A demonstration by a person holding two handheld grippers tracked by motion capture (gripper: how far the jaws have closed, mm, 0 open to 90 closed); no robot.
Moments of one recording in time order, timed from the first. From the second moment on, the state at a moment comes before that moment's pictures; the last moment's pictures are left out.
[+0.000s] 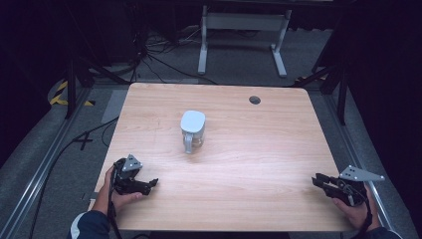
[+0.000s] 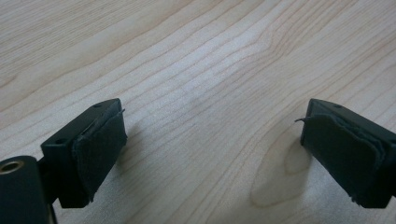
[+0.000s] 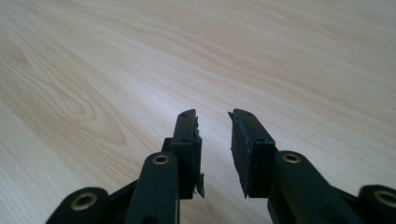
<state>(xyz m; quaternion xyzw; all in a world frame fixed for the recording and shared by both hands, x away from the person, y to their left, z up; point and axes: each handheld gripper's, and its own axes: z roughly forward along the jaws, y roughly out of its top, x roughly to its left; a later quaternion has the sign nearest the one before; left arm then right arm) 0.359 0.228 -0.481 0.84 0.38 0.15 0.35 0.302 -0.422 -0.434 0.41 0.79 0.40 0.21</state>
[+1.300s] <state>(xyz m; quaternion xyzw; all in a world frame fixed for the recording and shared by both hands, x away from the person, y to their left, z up) 0.359 0.227 -0.481 0.84 0.39 0.15 0.35 0.418 -0.180 -0.347 0.19 0.83 0.50 0.17</state>
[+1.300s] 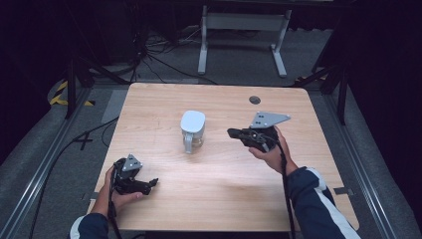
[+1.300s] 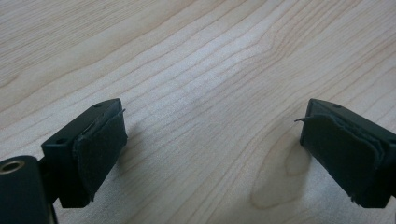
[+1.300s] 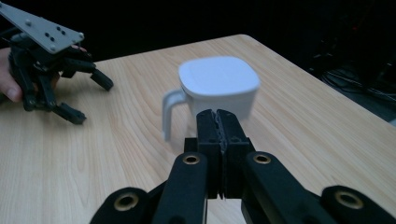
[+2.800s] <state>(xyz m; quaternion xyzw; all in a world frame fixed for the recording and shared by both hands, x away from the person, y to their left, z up) 0.450 0.213 -0.426 0.82 0.37 0.18 0.40 0.465 -0.076 -0.375 0.17 0.85 0.48 0.13</state>
